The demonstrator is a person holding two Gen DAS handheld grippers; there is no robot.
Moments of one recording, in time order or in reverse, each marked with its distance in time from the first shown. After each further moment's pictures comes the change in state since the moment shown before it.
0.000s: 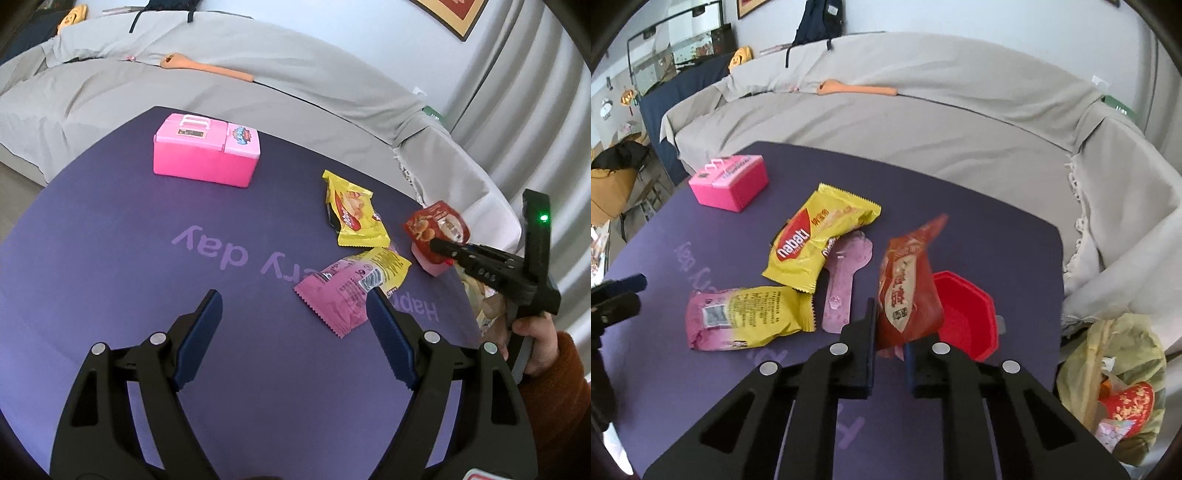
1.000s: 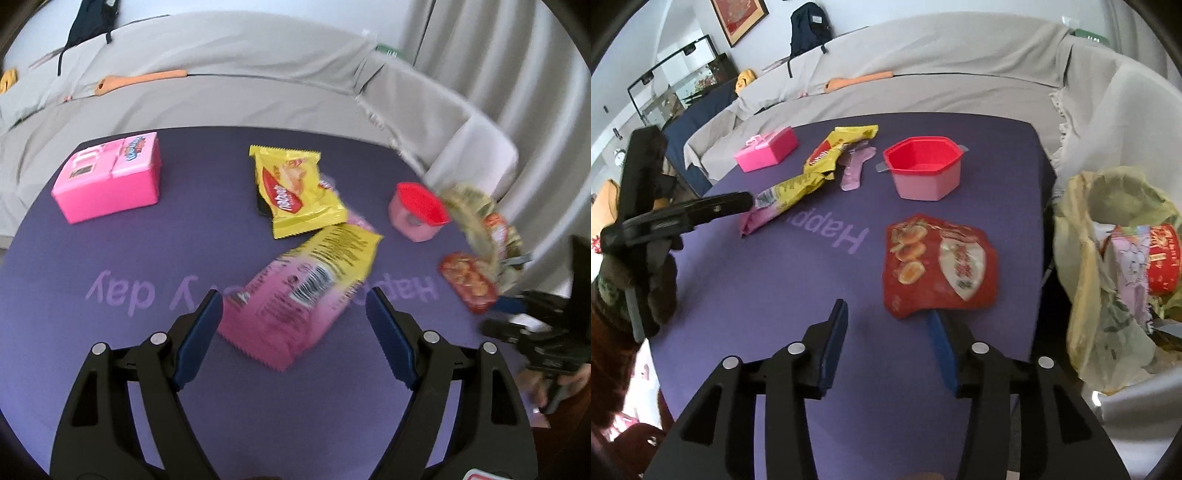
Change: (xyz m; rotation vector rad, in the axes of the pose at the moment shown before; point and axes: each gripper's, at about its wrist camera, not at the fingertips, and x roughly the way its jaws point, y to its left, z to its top) left arm 0.063 -0.070 0.013 0.293 0.132 0.039; right arm -0.060 -0.031 -0.128 0.155 0.034 0.163
